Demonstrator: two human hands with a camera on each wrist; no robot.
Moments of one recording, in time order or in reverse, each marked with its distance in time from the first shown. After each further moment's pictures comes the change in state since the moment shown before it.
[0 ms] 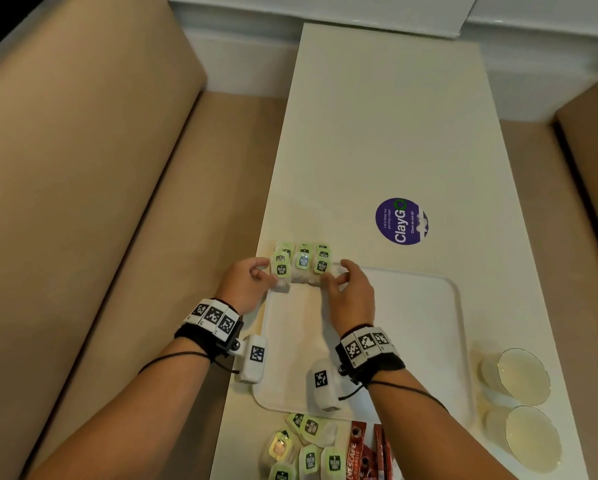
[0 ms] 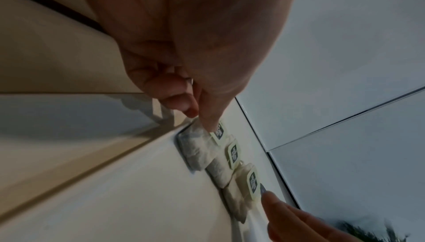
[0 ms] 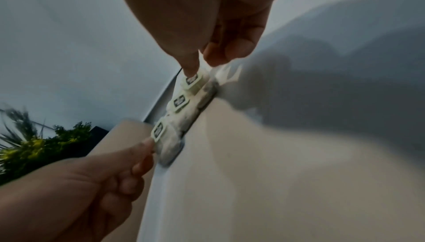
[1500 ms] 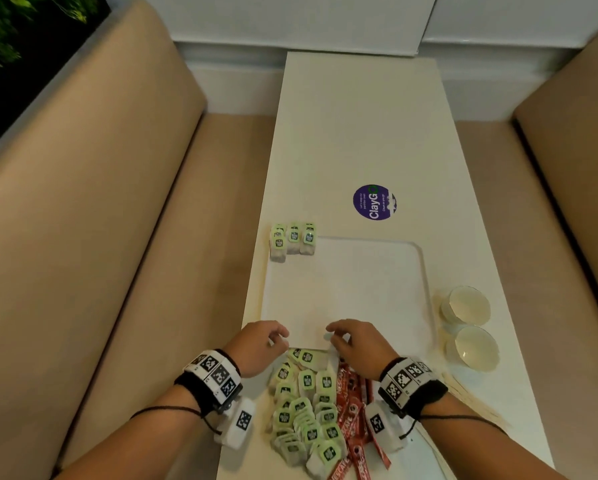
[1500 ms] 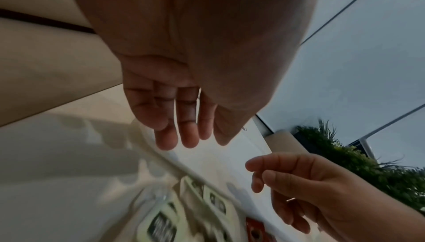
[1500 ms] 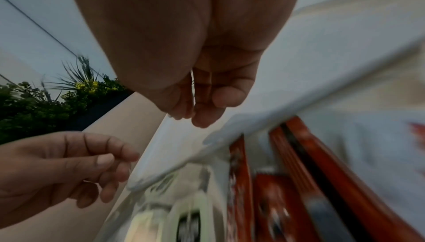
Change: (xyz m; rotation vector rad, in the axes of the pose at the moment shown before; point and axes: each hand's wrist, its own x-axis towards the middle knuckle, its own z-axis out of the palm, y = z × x) left_hand -0.183 -0.034 0.010 0.399 -0.412 0.116; right_hand -0.145 0.063 -0.094 -0.362 -0.516 -0.264
